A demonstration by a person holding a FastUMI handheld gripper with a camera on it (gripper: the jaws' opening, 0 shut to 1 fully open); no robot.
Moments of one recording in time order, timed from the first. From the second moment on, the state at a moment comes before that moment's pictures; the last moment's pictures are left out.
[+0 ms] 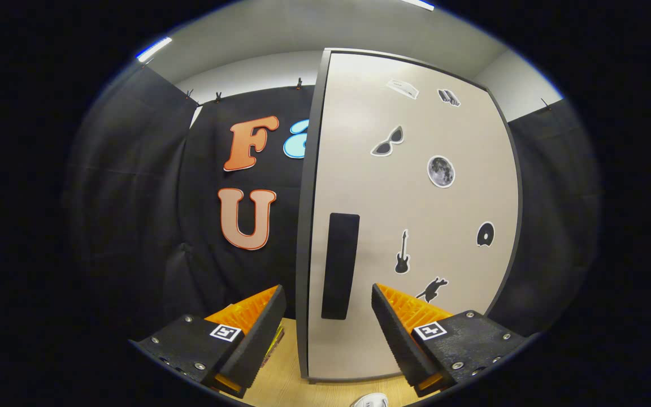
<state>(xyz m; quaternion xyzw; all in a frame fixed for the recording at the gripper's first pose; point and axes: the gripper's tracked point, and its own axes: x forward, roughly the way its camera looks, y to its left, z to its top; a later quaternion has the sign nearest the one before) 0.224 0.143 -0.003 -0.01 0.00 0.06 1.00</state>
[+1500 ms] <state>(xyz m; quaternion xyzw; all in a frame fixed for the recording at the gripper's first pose) 0.186 0.110 -0.015 0.01 0.02 0.07 1.00</state>
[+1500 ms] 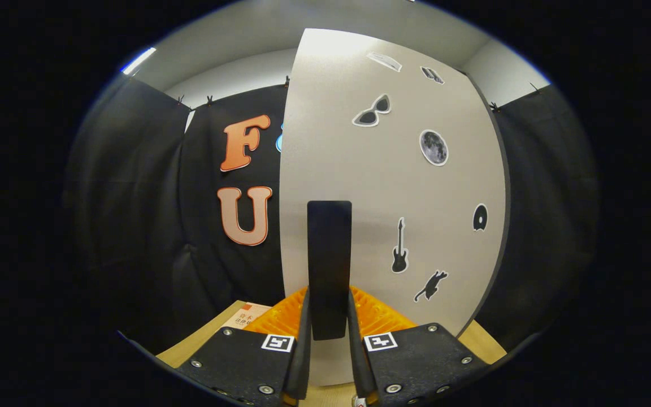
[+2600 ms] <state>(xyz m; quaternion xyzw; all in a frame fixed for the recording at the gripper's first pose) 0.056 -0.033 -0.022 0.03 0.03 0.01 1.00</state>
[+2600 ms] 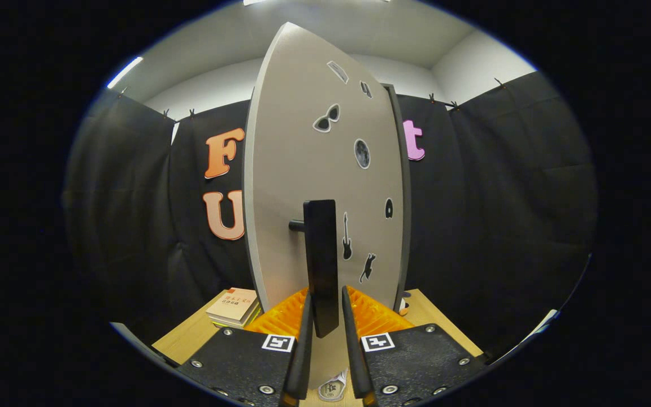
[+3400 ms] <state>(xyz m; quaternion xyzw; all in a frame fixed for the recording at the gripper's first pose) 0.009 -0.179 -0.019 0.03 0.01 -0.12 0.99</state>
